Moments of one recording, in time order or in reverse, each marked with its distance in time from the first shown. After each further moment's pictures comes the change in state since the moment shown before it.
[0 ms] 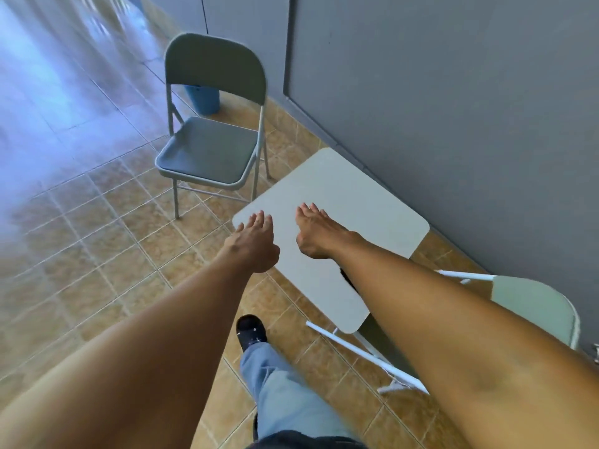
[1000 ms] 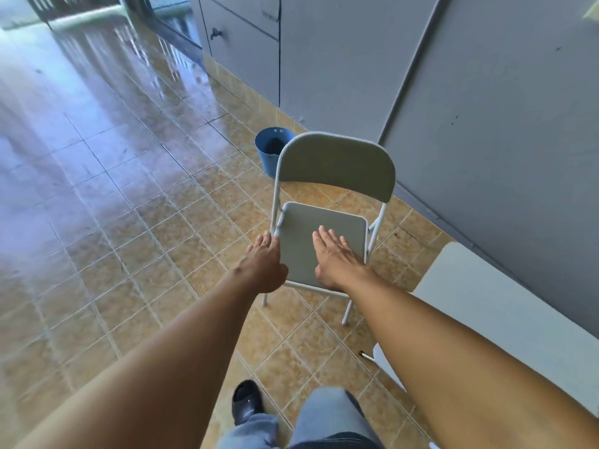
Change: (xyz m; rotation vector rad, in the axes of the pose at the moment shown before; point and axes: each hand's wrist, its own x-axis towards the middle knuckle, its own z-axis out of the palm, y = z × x) left_hand 0.250 -0.466 -0.275 -0.094 -0.028 -0.024; right_hand 0.444 -0.321 -0.178 0.037 0.047 0.044
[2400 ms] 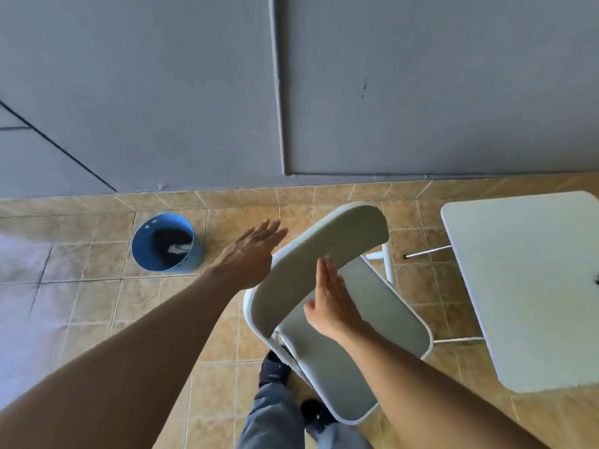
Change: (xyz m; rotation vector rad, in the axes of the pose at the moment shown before) left_hand 0.583 0.016 -0.203 0.477 -0.181 1.027; right_hand 0.404 0.059 -0.087 0.758 0.300 0.821
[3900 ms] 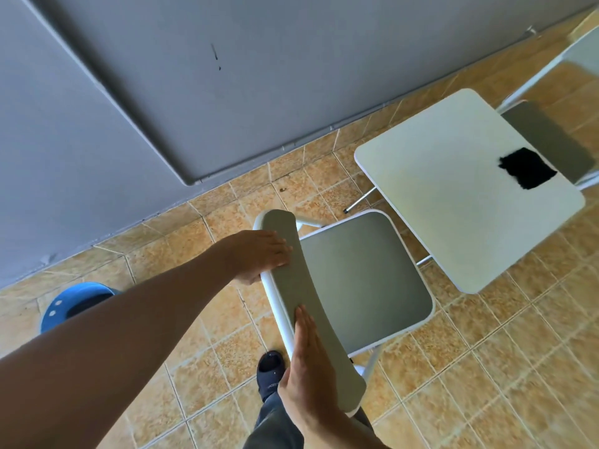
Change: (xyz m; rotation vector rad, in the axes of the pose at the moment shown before) left_hand 0.154 0.085 0.048 0.685 -0.241 1.100; right_hand -0.073 0.012 0.067 0.331 0.419 0.445
